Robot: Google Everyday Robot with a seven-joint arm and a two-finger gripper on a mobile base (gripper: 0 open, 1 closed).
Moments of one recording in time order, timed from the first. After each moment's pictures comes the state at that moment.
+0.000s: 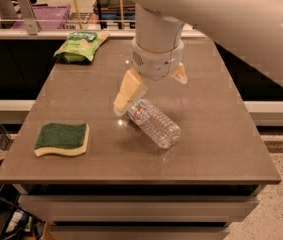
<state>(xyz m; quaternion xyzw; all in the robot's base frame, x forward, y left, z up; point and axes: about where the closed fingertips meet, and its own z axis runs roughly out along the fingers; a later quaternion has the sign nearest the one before) 0.515 -0.034 0.894 -0.29 0.96 -0.01 0.06</state>
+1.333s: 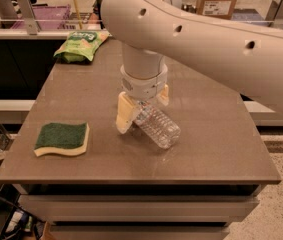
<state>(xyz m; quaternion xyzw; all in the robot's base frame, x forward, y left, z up) 0.515 -0.015 0.839 -0.32 0.94 -0.03 0.05</state>
